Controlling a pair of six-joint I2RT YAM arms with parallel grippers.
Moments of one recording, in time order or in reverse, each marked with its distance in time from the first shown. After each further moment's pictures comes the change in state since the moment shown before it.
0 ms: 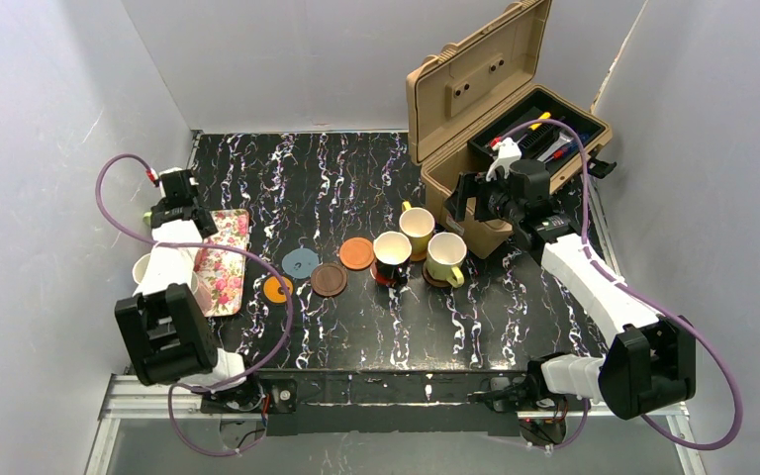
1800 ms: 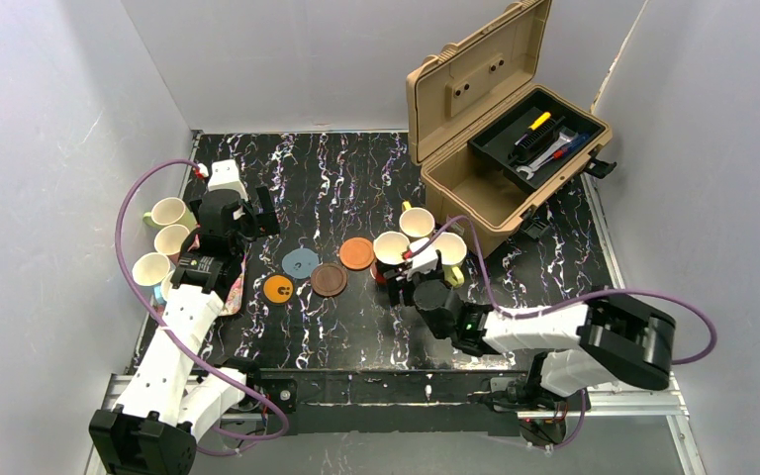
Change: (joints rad) left arm -0.454 -0.485 -0.134 0.028 0.055 -0.074; right arm 0.872 0.164 -0.474 0.760 0.935 -0.013
